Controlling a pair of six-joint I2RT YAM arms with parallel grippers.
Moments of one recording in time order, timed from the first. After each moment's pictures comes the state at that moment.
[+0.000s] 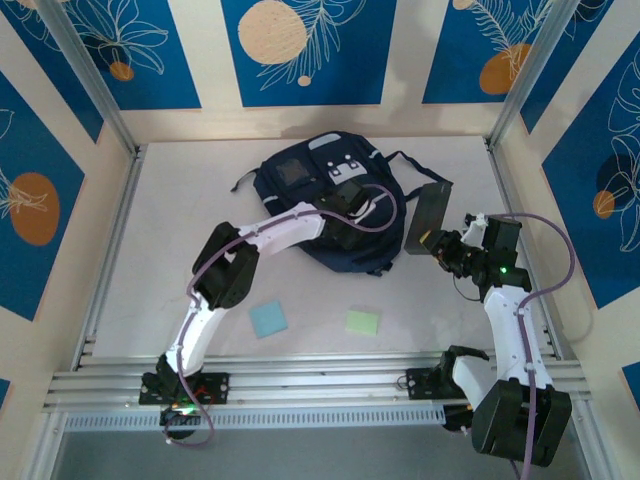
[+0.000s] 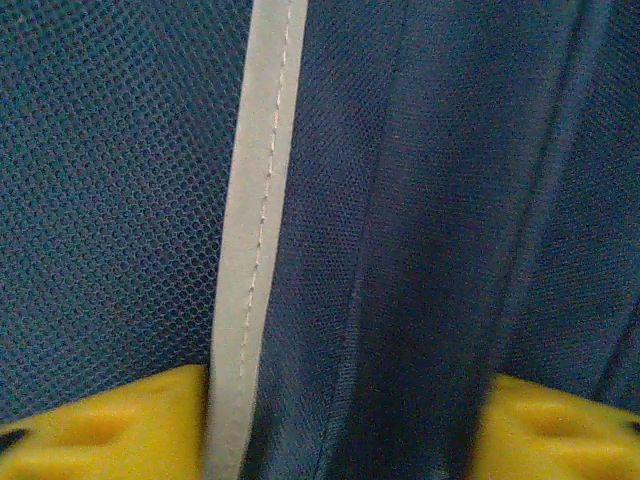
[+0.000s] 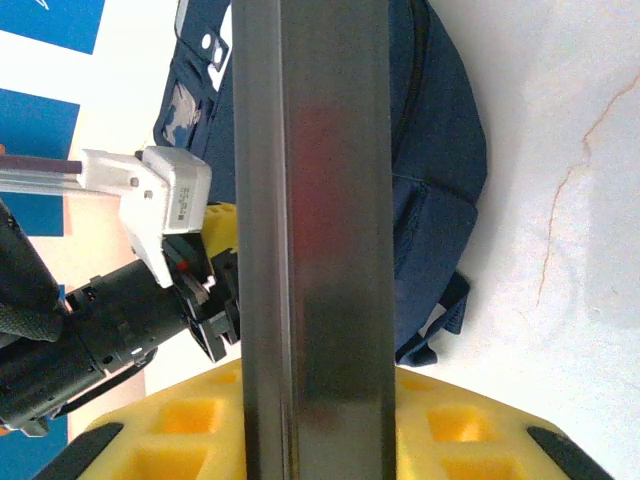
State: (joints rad) left arm -0.82 2.24 1.86 -0.68 -0.15 0.04; right arm -0.22 0.92 0.66 -0.51 -0.68 0.63
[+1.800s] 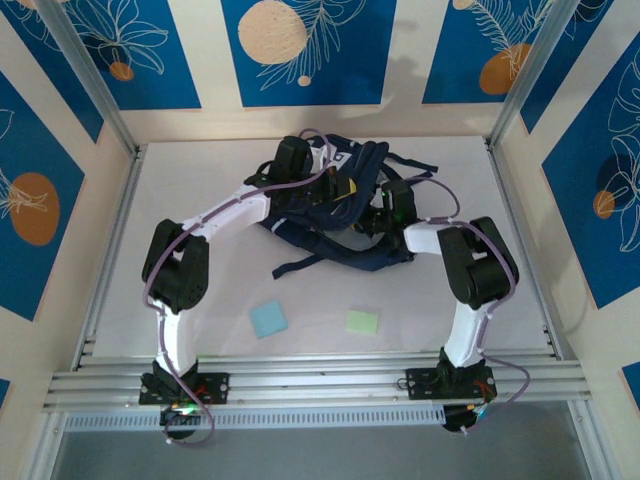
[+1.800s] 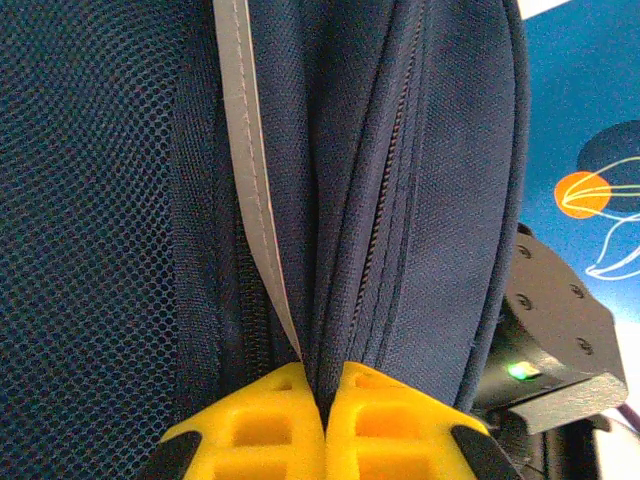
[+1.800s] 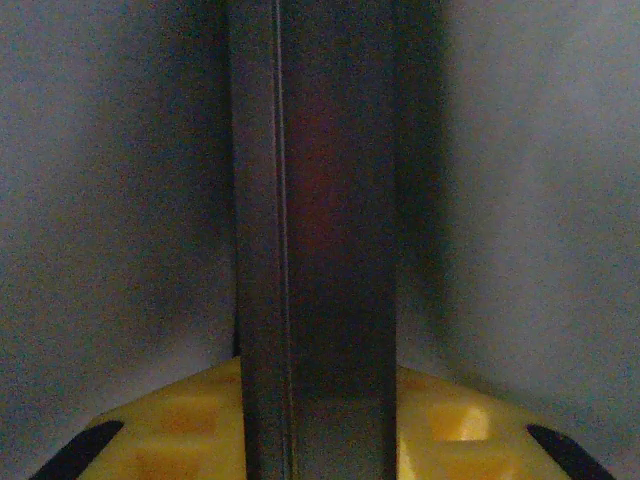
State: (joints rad) left arm -0.59 1.98 1.63 -0.15 0.66 -0.79; right arm 0.33 1.90 0.97 0.42 -0.55 1.09
